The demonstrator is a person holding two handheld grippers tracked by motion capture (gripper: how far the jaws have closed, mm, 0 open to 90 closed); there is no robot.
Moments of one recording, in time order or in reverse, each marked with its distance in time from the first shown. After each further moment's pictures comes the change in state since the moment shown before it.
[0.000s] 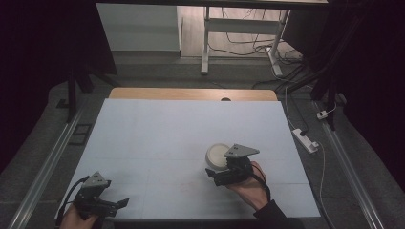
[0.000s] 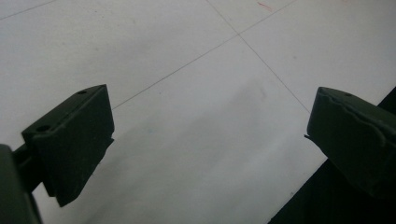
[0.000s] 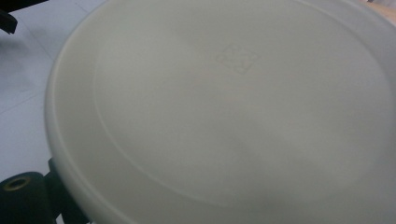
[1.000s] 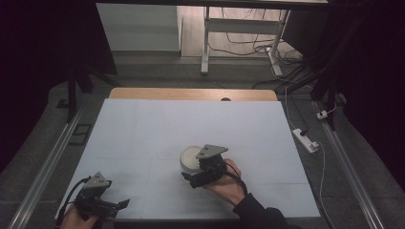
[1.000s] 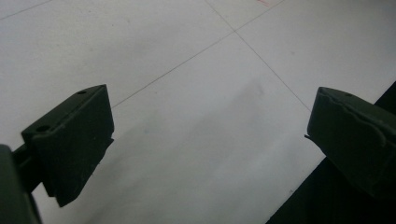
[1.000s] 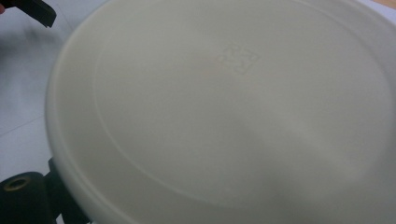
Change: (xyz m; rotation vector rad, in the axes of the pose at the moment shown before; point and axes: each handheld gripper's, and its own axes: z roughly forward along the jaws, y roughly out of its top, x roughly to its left) left arm -0.002 0.001 0.001 0.011 0.001 0.023; right arm 0.040 0.022 0.052 0.036 0.109 -0.101
